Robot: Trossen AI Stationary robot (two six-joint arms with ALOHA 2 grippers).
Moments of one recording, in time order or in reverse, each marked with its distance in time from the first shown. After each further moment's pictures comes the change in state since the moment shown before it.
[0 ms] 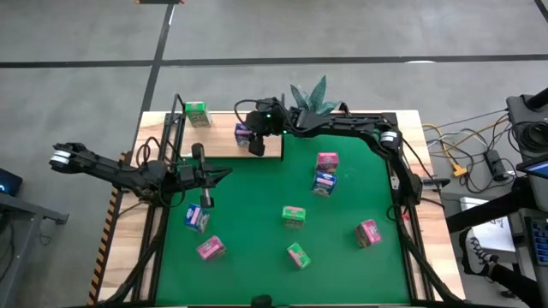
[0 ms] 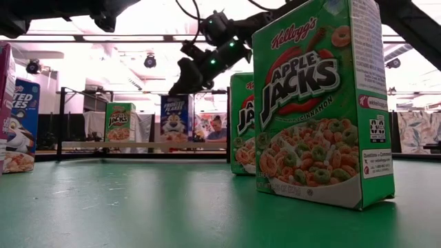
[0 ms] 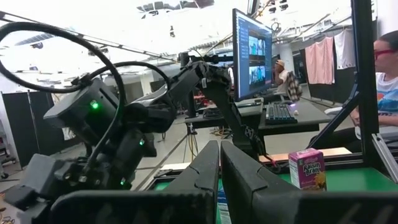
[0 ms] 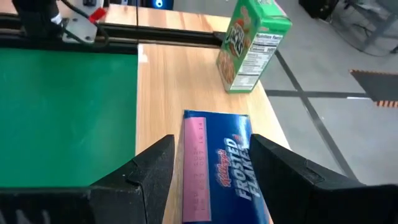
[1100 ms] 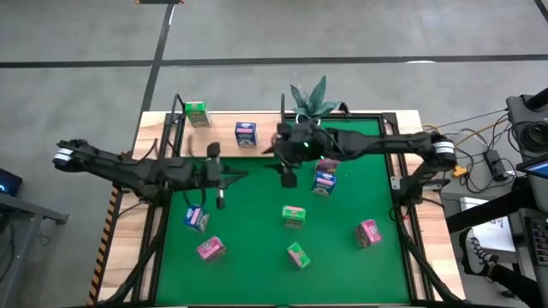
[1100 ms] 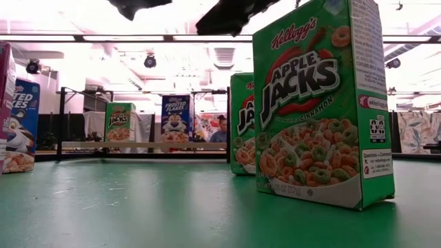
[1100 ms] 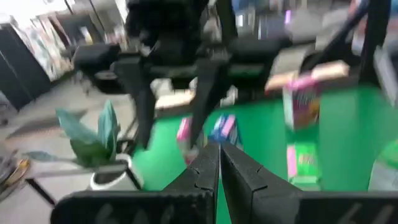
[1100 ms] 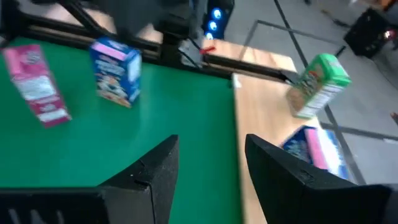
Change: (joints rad) left arm 0.018 0.212 0.406 -0.636 -0.009 -0.063; right arm 0.253 -0.507 -0.391 -0.080 0.024 0.017
